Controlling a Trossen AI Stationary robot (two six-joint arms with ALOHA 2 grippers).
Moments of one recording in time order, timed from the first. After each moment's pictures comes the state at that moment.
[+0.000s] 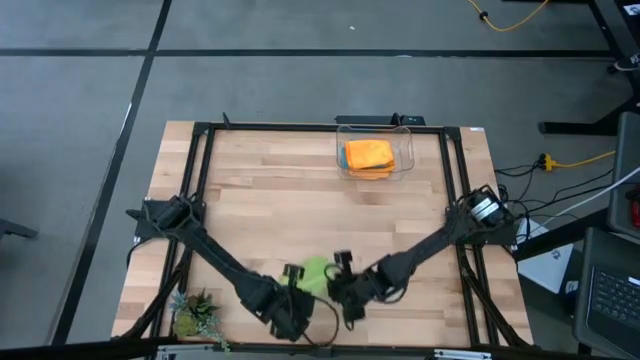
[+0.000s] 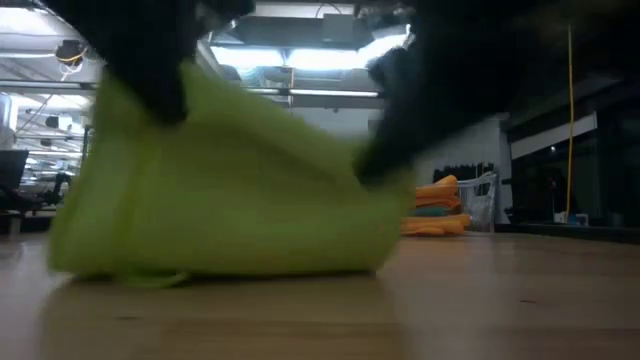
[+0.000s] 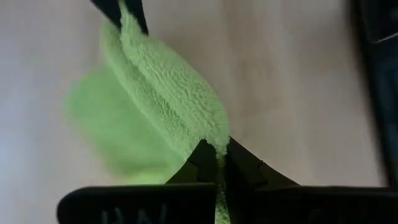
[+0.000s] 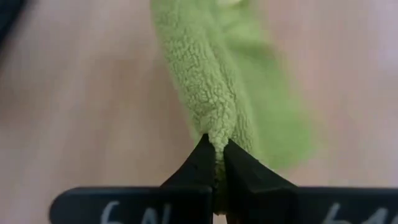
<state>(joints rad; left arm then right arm) -0.65 2.03 1.62 -0.88 -0.32 -0.43 0.55 1.97 1.29 -0.27 0.36 0.20</state>
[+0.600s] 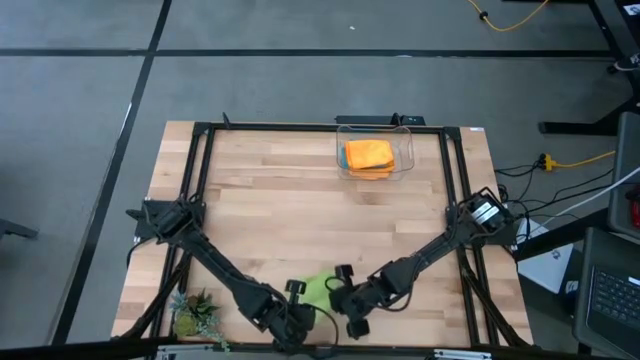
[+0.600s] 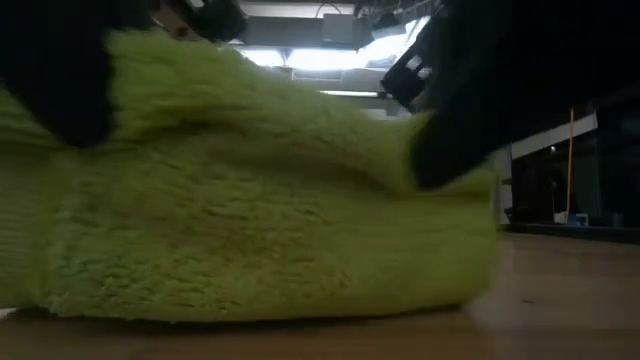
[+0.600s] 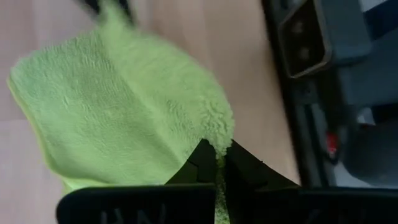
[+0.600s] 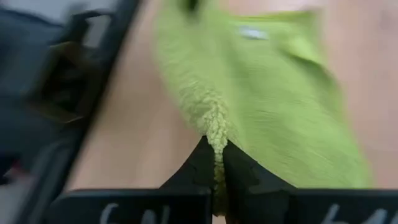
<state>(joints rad) -0.69 2.07 1.56 -0.60 -0.23 -0.50 0.60 2.00 1.28 -0.15 0.19 0.33</state>
